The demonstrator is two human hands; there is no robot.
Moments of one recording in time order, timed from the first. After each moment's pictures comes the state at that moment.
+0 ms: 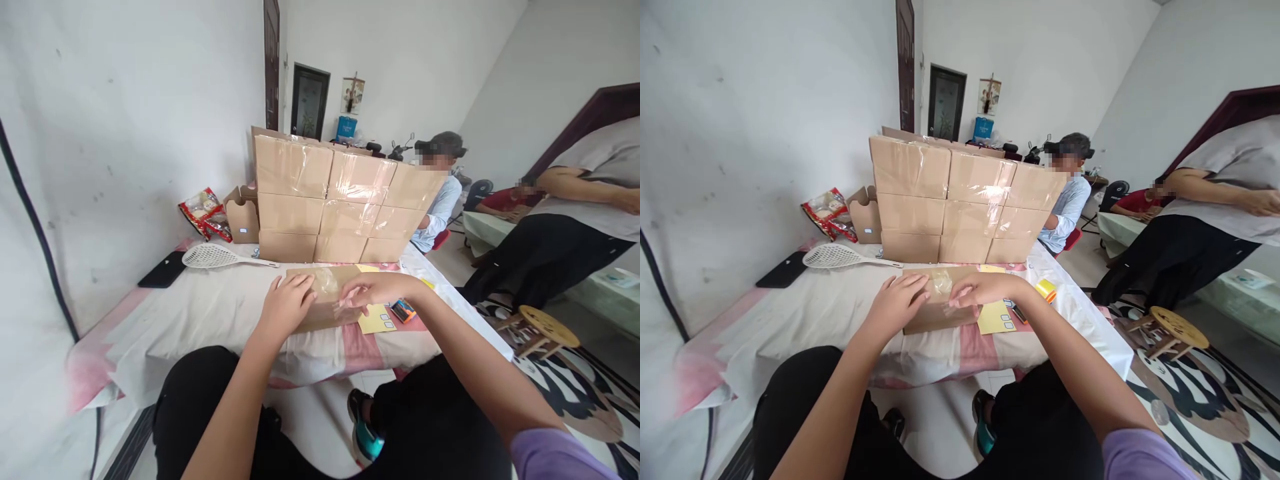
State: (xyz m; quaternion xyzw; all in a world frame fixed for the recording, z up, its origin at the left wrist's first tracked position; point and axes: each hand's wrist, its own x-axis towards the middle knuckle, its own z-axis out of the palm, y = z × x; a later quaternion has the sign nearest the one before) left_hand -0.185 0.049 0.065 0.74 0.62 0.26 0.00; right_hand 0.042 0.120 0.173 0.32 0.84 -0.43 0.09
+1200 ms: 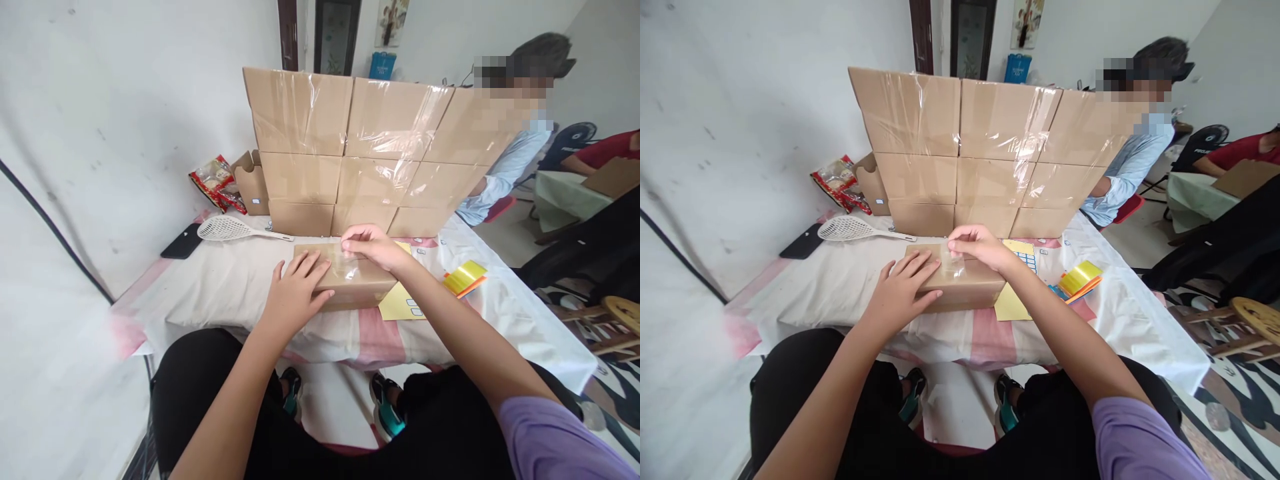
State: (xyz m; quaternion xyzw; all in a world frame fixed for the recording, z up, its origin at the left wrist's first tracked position) left_hand -0.173 0.039 0.049 0.74 0.65 0.19 -0.06; right_hand 0.008 0.194 0.093 0.21 0.69 -0.63 -0.29
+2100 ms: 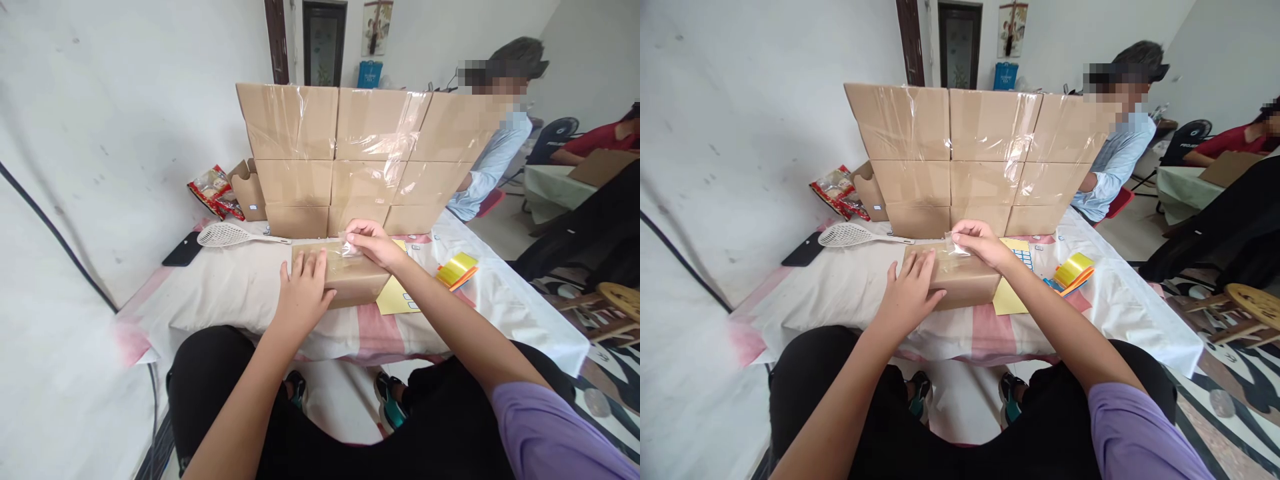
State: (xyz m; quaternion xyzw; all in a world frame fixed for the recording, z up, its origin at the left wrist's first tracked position) left_hand -0.149 0.035 0.056 0.72 0.67 0.15 -0.08; right_hand 0.016 0.188 0.090 0.19 0.67 -0.61 -0.38
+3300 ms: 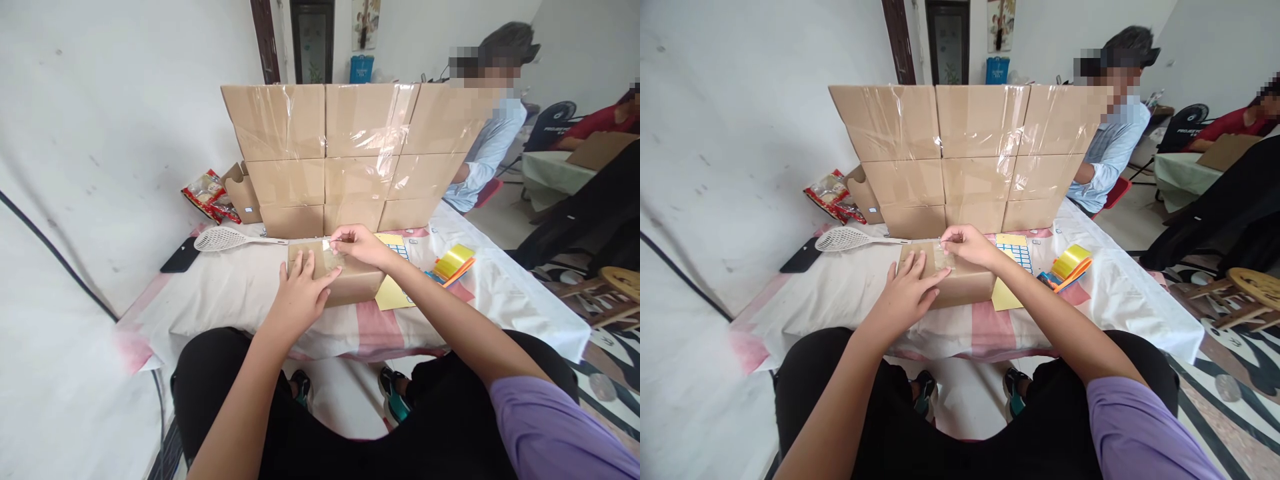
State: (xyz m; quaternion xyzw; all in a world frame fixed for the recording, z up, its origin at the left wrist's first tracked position) left_hand -0.154 0.033 0.060 0.77 0.62 0.11 -0.06; right_hand 0.009 0.187 0.082 0.25 0.77 -0.50 -0.30
